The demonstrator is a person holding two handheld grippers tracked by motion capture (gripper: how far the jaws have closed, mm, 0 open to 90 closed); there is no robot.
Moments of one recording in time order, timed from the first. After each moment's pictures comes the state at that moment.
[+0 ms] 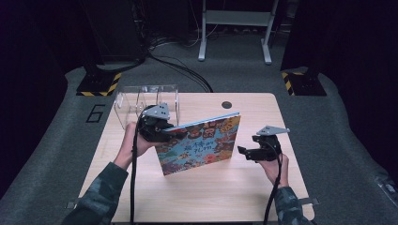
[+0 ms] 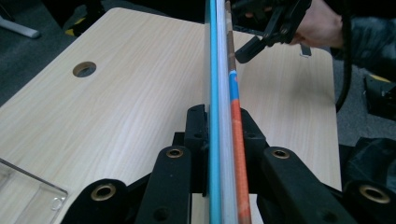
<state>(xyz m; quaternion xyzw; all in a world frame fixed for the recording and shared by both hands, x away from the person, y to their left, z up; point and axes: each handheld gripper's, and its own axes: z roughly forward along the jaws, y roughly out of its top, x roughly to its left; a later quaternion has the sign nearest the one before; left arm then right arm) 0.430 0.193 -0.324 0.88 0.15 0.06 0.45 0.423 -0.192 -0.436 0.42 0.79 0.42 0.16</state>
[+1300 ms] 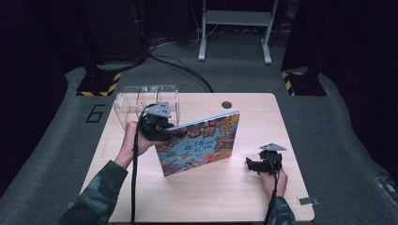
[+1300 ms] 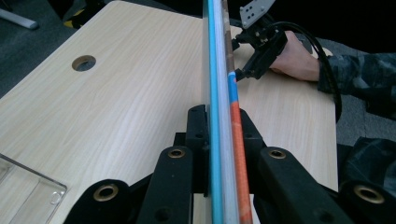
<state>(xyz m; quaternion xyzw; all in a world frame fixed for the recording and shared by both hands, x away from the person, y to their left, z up) 0.432 0.188 -0.320 0.88 0.17 0.06 0.44 0.422 -0.213 -0.528 0.54 0.74 0.33 0.23</state>
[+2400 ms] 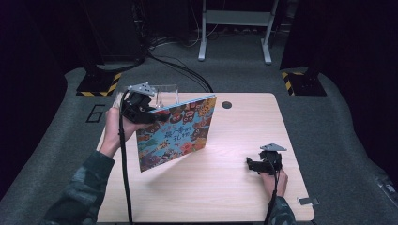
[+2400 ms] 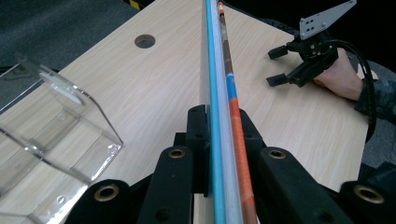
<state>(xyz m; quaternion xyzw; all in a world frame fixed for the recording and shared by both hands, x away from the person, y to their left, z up) 0.452 0.235 -0.280 0.87 0.27 0.09 0.40 0.422 -0.214 -0.528 0.53 0.74 0.34 0.23</state>
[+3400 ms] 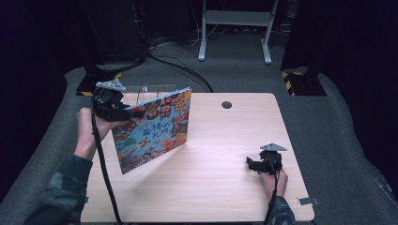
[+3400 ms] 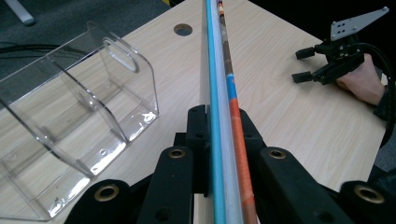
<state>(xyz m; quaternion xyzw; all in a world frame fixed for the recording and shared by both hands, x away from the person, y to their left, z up) 0.444 0.298 -0.271 0.85 0.33 0.11 0.40 0.422 -0.214 -0.528 0.53 0.74 0.34 0.23</state>
